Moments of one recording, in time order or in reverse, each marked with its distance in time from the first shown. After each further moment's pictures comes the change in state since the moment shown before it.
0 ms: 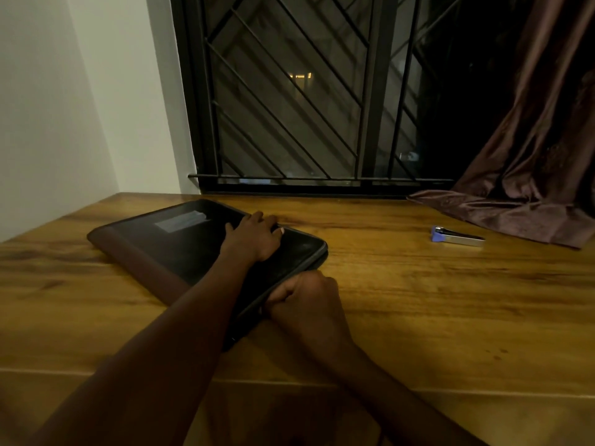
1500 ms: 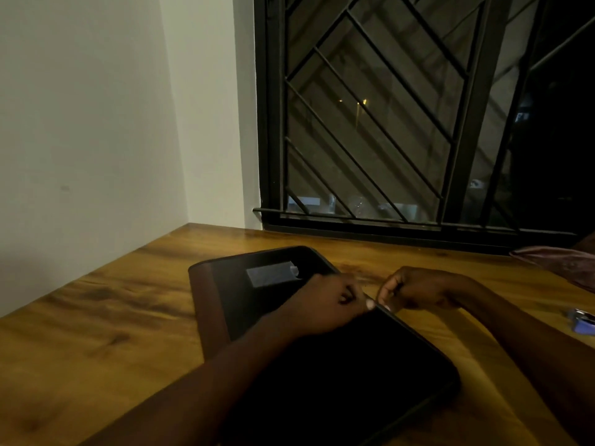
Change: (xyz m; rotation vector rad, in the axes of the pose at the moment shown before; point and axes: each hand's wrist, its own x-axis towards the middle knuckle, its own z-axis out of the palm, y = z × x) left_hand -0.015 -0.025 -0.034 -0.508 -0.164 0.248; right_hand 0.230 0.081 -0.045 -0.046 -0.739 0.164
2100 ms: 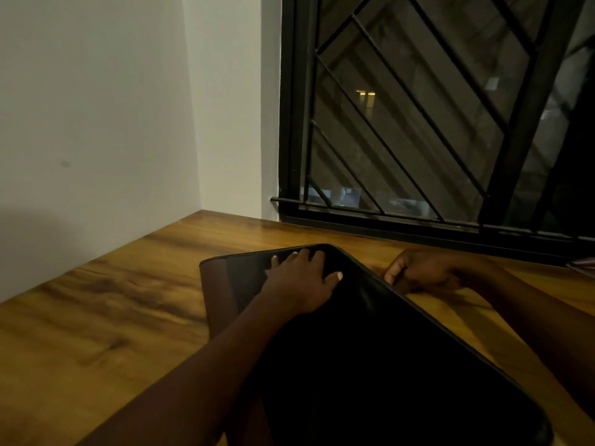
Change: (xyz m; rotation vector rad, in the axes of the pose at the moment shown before) left_hand 0.035 -0.086 -0.035 0.477 0.103 -0.296; right_hand 0.076 -0.031 -0.019 -0.193 -0.140 -0.016
